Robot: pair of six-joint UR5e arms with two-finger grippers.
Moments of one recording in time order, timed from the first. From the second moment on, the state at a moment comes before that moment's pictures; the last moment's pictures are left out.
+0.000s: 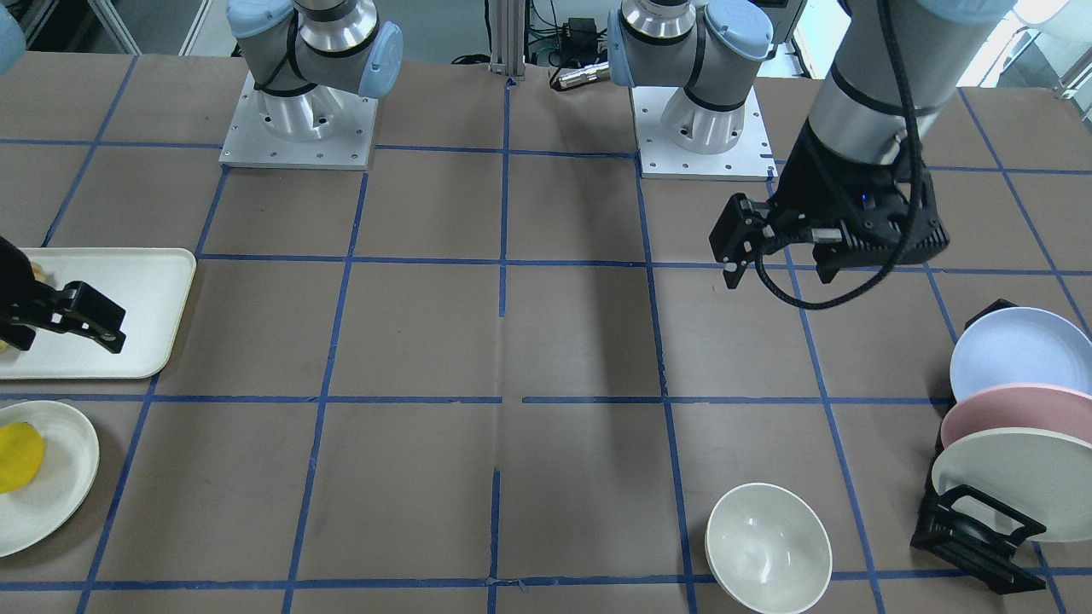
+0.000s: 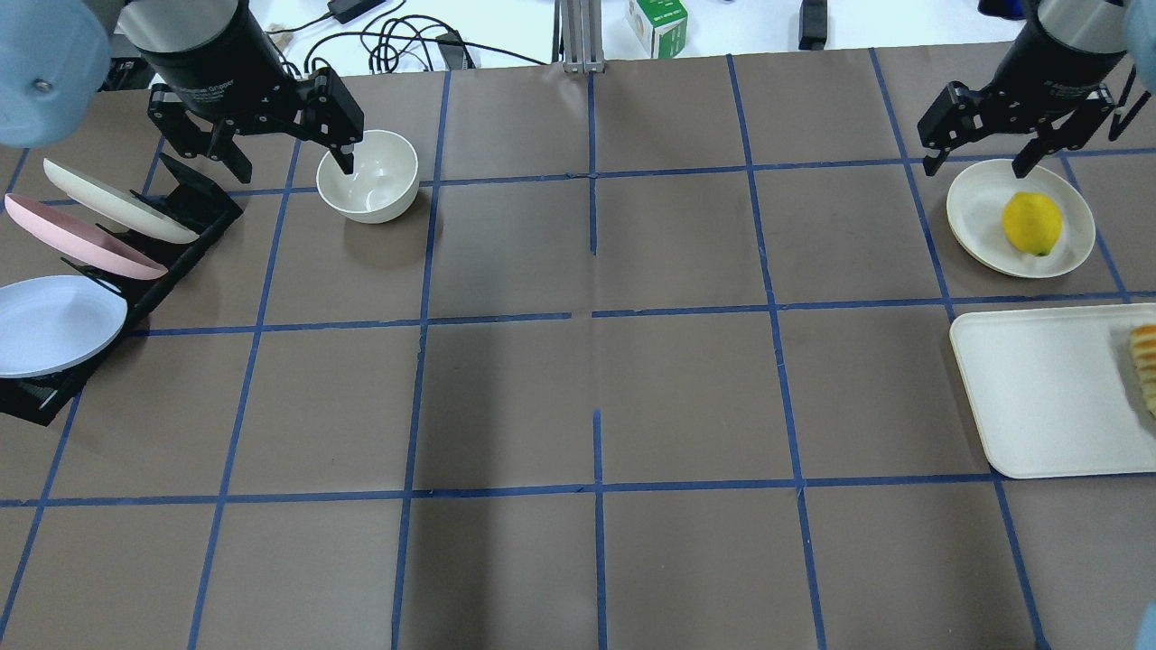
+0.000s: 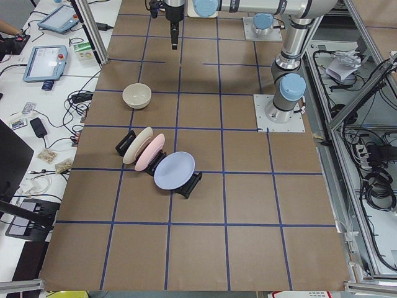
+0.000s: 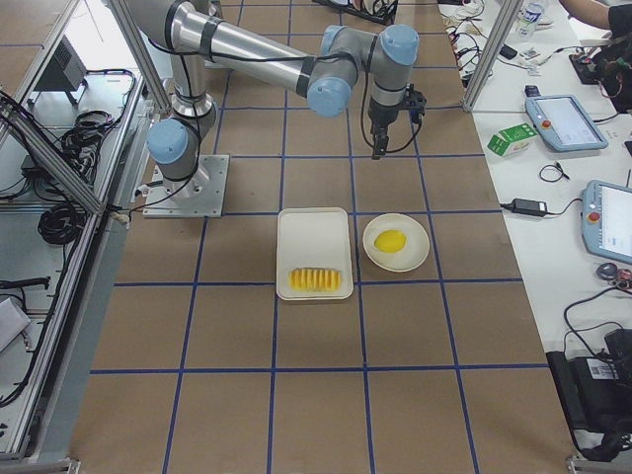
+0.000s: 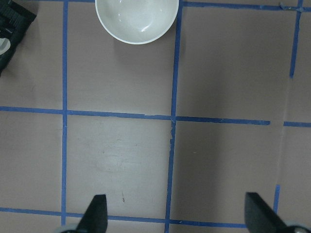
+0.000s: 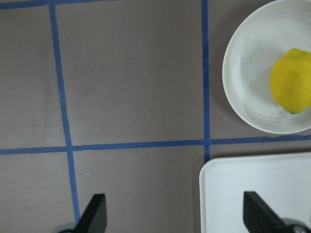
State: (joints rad) left arm -1.52 -1.72 -1.45 -1.46 1.60 -0.01; right arm 1.23 -1.33 1.52 -1.76 -1.56 -0.32
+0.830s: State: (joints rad) left arm -1.38 -2.17 -1.32 -1.16 1.52 0.19; right arm 1.06 -1.07 1.50 -2.11 -1.61 -0.57
